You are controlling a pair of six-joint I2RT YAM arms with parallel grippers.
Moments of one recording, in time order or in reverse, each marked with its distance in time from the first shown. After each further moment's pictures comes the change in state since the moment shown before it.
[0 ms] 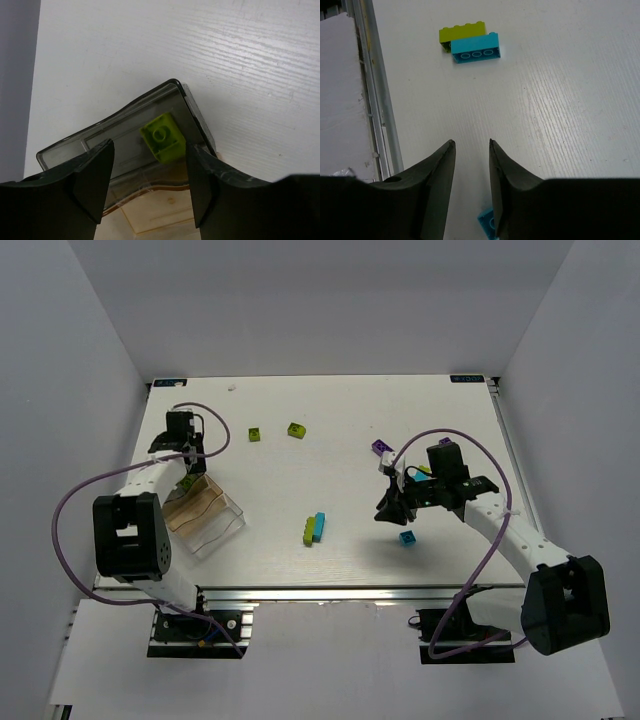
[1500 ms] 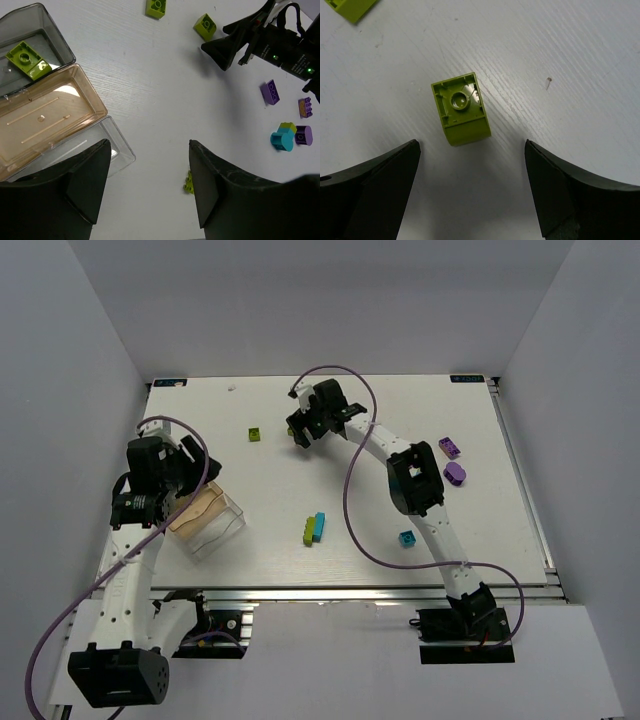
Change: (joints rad) left arm 0.003 -0.686 -0.116 -0.255 0.528 -0.472; right arm 0.246 1.392 1.496 0.090 0.605 0.364
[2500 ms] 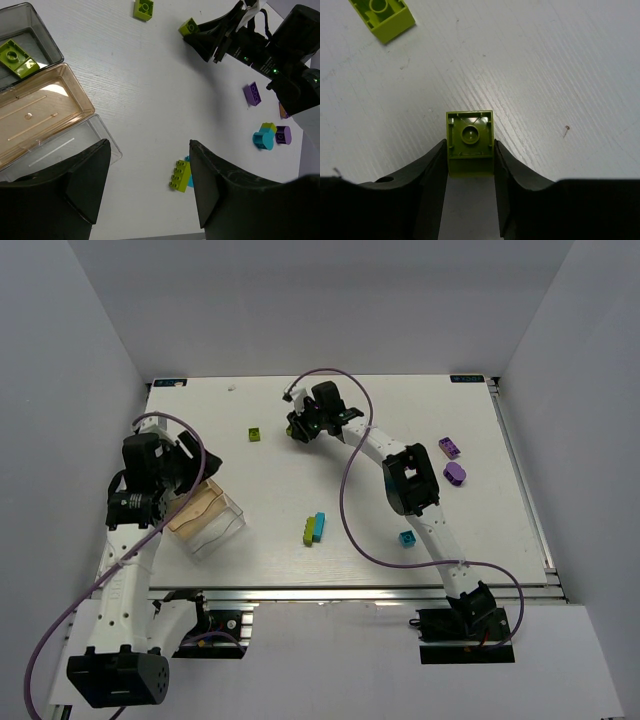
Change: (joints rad) left arm 0.000 -0.005 0.047 -0.039 0.024 -0.053; right arm 0.005 0.074 0.048 0.115 -0.113 -0.083
